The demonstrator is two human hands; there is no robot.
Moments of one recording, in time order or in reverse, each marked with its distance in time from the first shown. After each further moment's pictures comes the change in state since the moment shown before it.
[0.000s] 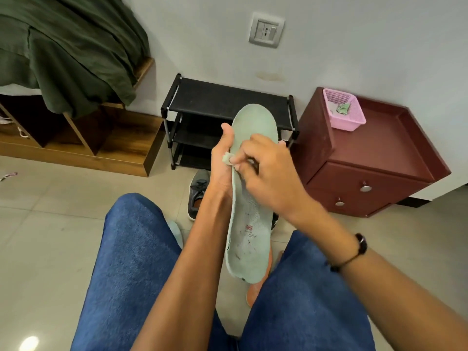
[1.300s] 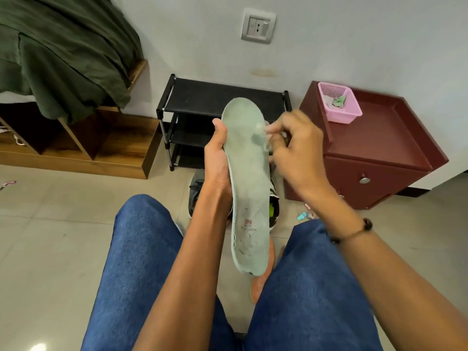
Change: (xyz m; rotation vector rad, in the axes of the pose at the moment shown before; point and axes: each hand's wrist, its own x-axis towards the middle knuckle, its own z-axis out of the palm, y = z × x) left_hand -0.001 0.002 0.000 0.037 0.055 0.035; right_hand 0.010 0.032 -0.020 0.003 0.286 0.134
